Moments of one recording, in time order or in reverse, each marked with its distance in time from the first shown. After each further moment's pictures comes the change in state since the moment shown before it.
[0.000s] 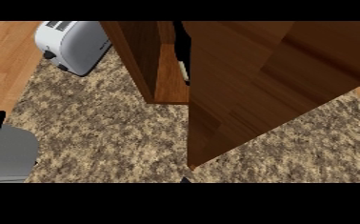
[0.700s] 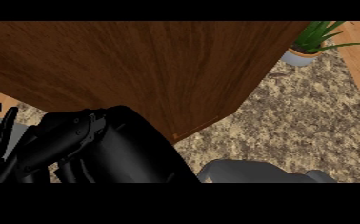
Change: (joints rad) left arm -0.056 -0.064 -0.030 0.014 -0.042 0.021 0.037; right arm -0.602 0.165 -0.221 0.511 -0.300 -0.157 -0.098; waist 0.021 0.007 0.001
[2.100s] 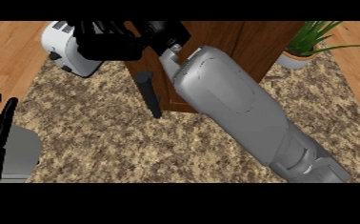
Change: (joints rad) left arm -0.061 -0.084 0.056 0.019 -0.071 -0.008 0.095; right arm -0.259 0.003 -0.301 0.738 -0.032 0.350 -0.471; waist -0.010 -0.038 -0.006
